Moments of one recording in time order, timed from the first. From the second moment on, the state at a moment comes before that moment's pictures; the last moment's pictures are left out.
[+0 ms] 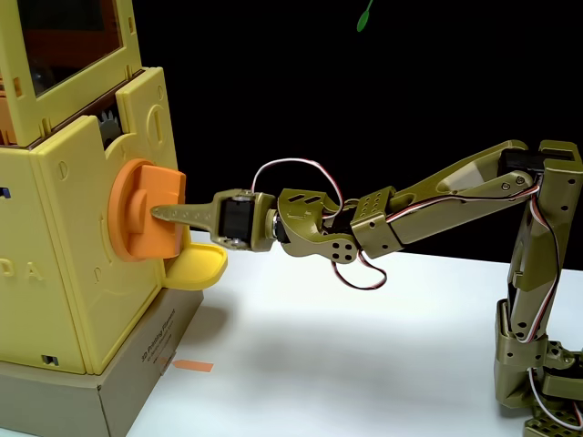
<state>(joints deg) 4.7 98.6 125.7 -32.8 -45.6</state>
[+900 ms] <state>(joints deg) 4.0 103.3 126.6 -24.9 82.1</state>
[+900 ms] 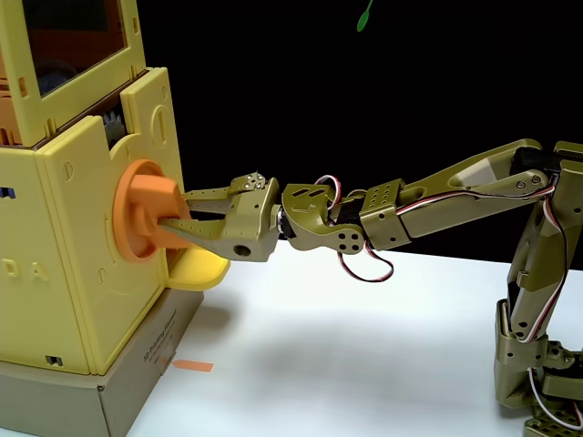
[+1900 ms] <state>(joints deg) 1.4 104.4 127.2 -24.6 99.0</state>
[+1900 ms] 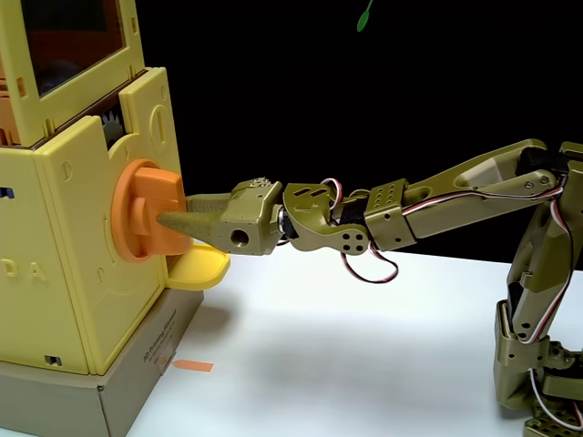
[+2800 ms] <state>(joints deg) -0.4 130.8 147.8 -14.1 53.4</state>
